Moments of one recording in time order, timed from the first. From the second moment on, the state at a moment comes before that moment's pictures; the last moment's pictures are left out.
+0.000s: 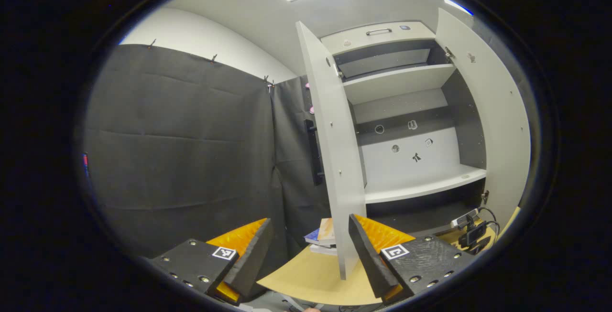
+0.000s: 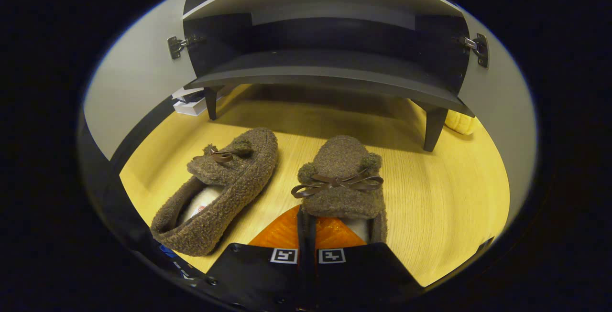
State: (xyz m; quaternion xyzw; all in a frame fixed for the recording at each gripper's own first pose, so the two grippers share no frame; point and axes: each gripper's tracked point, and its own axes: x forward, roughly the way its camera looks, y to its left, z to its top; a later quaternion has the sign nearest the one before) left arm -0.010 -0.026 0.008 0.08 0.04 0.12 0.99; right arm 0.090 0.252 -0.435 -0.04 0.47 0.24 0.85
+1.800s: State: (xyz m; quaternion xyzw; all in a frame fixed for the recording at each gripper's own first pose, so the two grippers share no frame) left arm 0.006 -0.055 0.000 0.04 0.02 0.08 1.00; right arm 0.247 0.267 -0.093 0.04 0.19 0.27 0.94
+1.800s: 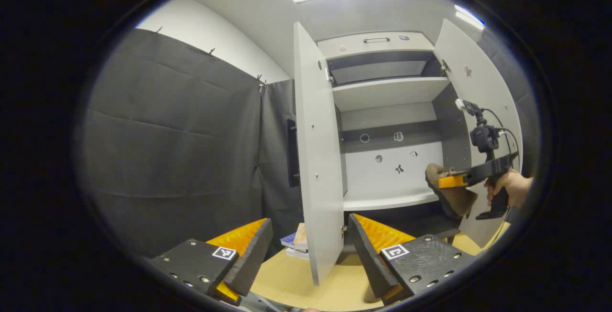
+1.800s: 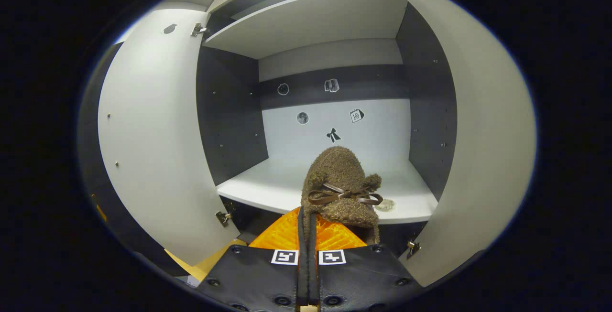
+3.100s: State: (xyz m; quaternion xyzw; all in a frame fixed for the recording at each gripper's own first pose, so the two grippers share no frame) left arm 0.009 -0.052 -0.026 0.02 0.05 0.06 1.00; right arm 0.363 0.298 -0.077 0.01 0.22 0.21 0.95
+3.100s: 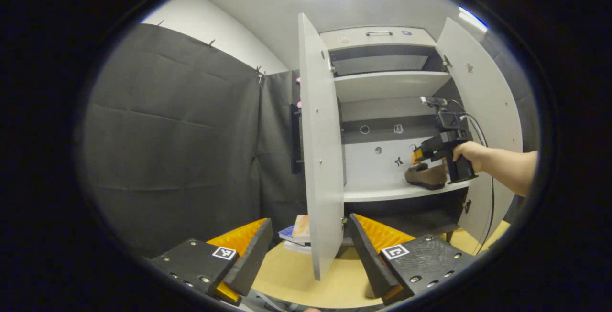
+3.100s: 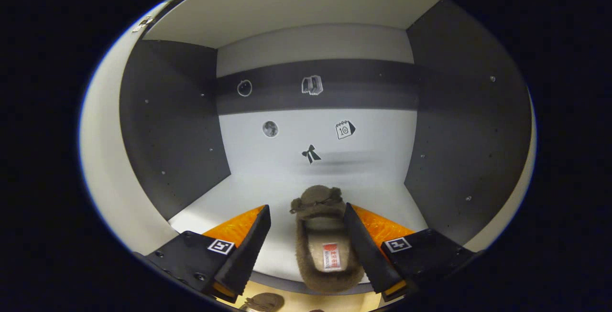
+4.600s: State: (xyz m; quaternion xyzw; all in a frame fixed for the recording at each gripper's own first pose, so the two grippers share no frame) left arm 0.084 -0.182 -0.249 0.02 0.24 -0.18 0.95; right arm 0.095 0.137 -0.032 -0.03 0.08 0.15 0.98
